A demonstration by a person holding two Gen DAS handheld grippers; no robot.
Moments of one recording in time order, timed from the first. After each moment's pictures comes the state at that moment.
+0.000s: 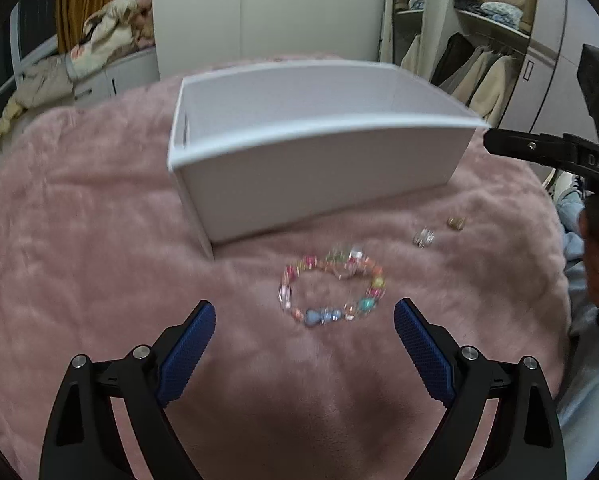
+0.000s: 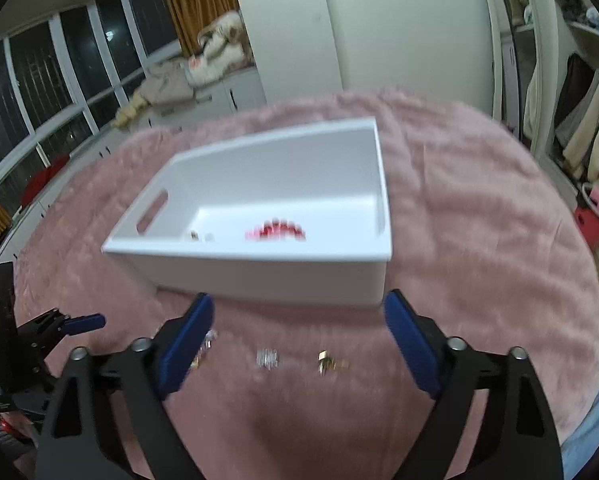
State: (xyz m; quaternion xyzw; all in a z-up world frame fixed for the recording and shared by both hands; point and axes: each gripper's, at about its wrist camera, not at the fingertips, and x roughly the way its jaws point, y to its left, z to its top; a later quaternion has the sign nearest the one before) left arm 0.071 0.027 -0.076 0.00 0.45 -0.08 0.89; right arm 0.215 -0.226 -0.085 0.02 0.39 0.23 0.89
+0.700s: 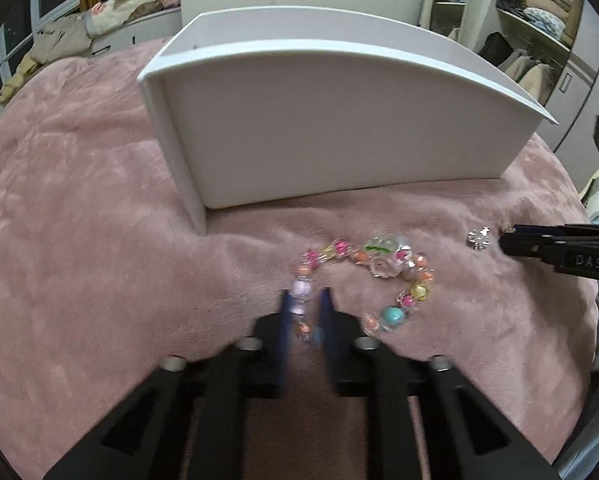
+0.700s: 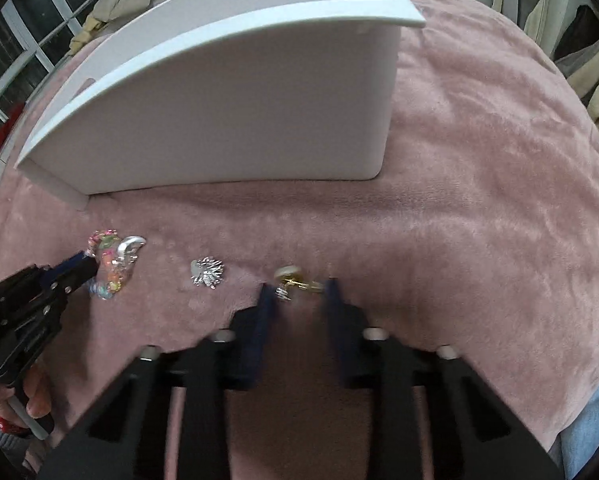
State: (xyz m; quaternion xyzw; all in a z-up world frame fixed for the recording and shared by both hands) left arm 0.108 0.028 -0.117 -0.04 0.49 -0.04 0.87; right arm 0.239 -0.207 -0.159 -0.02 0.55 0.18 0.81
